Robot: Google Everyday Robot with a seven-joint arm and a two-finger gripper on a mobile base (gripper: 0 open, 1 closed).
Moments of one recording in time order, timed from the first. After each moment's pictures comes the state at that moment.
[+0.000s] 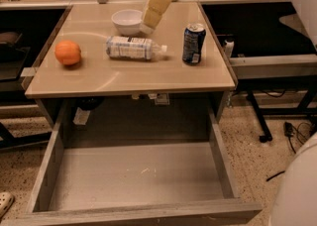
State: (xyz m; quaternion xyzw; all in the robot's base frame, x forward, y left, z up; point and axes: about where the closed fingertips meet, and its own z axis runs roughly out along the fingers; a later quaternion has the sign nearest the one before) arm 0.624 0.003 1.028 -0.64 0.71 0.06 0.28
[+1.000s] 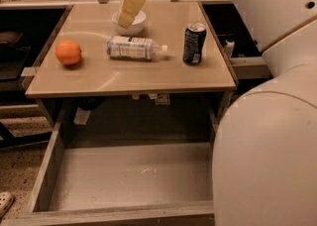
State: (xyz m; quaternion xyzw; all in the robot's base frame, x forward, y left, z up) arm 0.670 0.064 1.002 -0.65 0.70 0.10 0.29
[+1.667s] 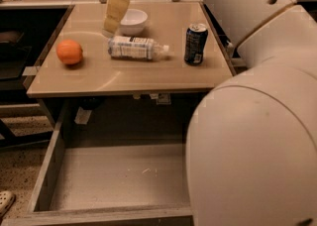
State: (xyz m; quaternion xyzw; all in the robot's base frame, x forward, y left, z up) arm 0.685 0.096 0.986 -0.65 0.71 0.06 0.26
